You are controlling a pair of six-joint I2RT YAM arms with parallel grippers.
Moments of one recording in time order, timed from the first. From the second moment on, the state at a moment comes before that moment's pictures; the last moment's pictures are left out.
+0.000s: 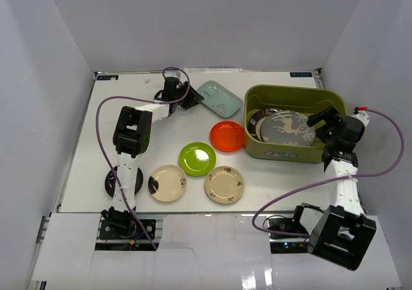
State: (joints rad) left arm -0.30 2.36 1.66 0.18 0.32 -0.84; right arm -0.34 1.06 0.63 -0.03 -0.17 0.55
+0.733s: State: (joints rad) left arm -0.25 2.19 1.35 0.29 0.28 -0.95; right arm -0.19 0.84 0.60 0.10 -0.43 0.57
